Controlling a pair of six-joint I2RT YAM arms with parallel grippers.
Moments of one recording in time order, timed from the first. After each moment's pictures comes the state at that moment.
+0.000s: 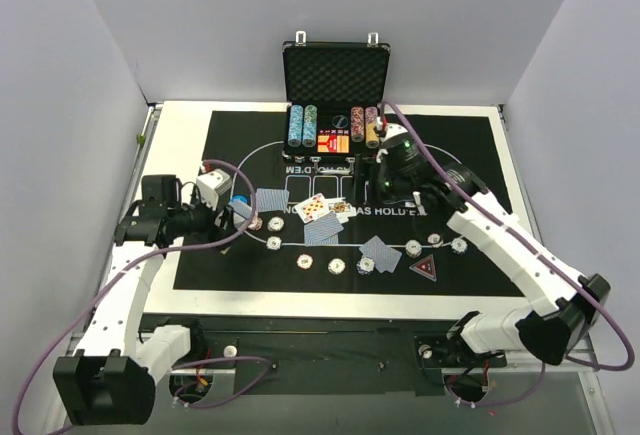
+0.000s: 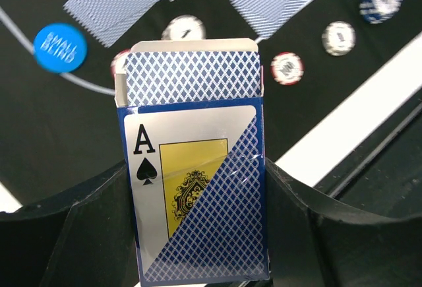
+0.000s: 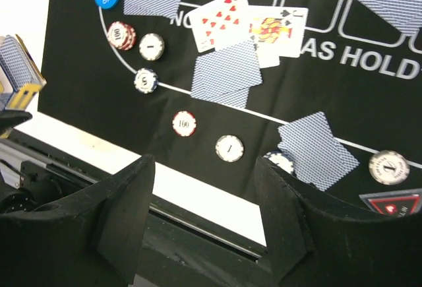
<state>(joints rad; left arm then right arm) -0.06 0.98 0.87 -0.77 0.62 0.35 0.71 1.35 1.38 -0.81 0.05 0.54</state>
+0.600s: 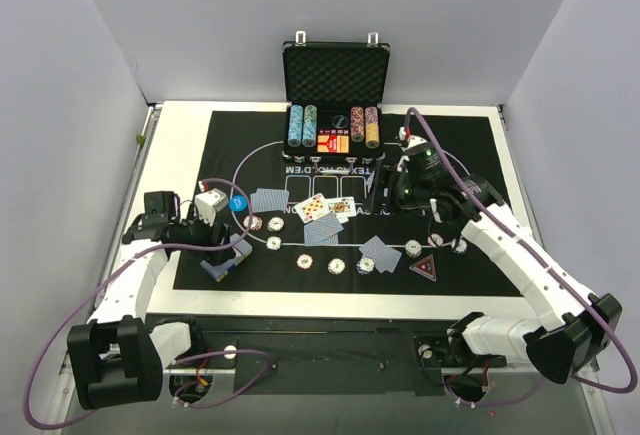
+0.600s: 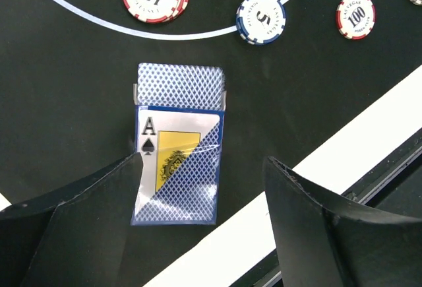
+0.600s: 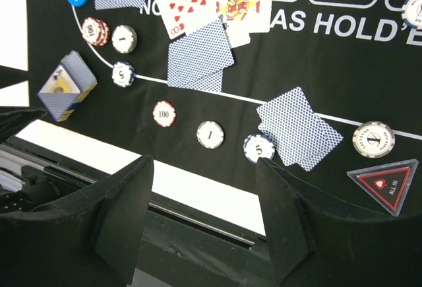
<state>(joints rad) 0.11 1.09 0.66 -0.64 0.61 0.49 0.57 1.23 1.20 -0.79 -0.02 0.55</state>
